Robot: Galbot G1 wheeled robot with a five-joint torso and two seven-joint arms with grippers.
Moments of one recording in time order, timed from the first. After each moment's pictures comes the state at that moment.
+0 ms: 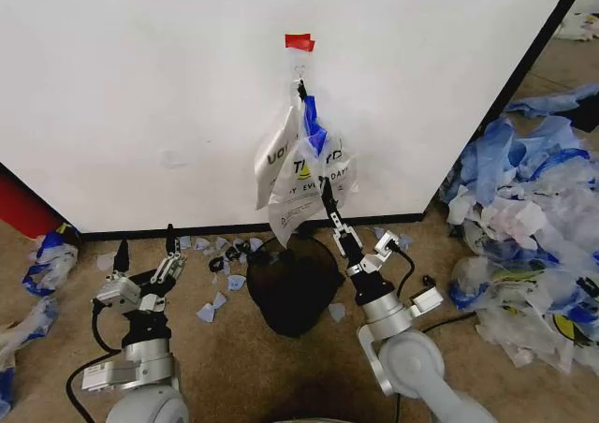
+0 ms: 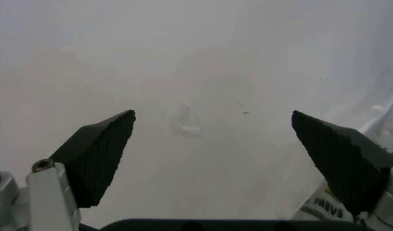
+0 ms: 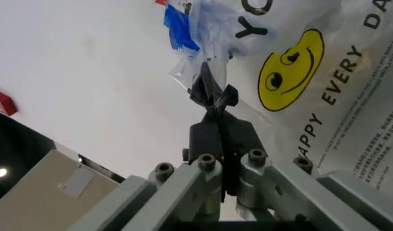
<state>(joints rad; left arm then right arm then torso) 1.61 -1.31 -0.50 -2.20 -0.38 -0.43 -0.31 -1.21 1.12 0.04 2.10 1.42 0.24 -0.17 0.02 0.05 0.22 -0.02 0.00</state>
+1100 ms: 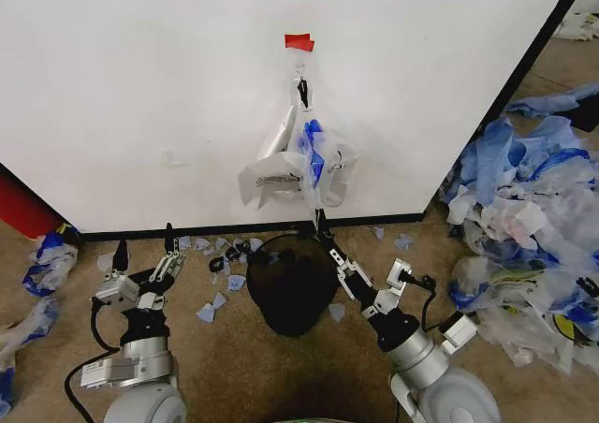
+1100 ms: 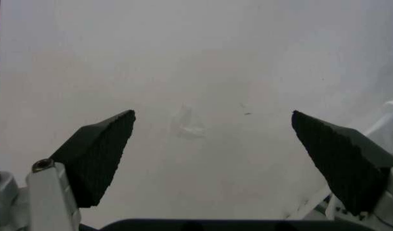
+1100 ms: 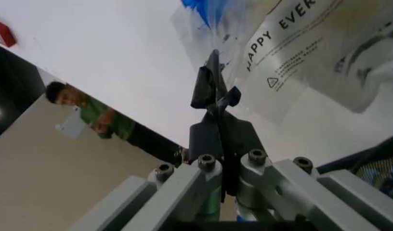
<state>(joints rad) 1.61 -1.30 -0.50 -2.21 -0.39 -0.42 -0.31 -1.36 0.83 0.01 2.30 1.40 0.25 -0.16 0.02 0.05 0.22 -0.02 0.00</state>
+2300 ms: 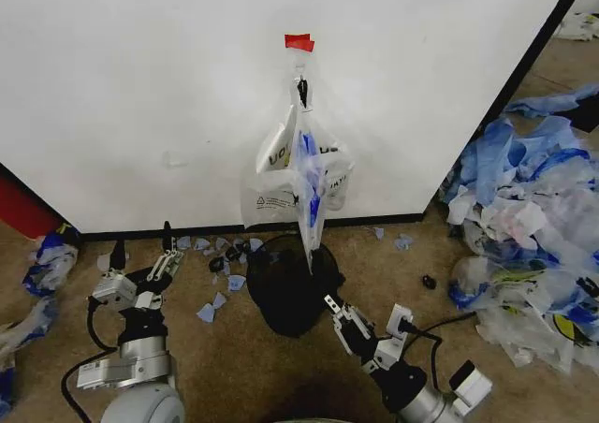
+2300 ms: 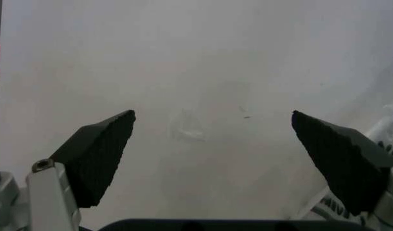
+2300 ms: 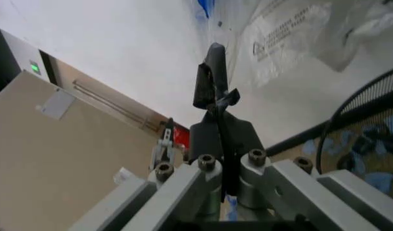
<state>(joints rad) 1.61 -1.31 -0.51 -2.22 -0.39 -0.42 -0.31 -1.58 0.78 -0.02 2.39 1.23 0.29 -0.12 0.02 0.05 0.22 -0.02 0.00</state>
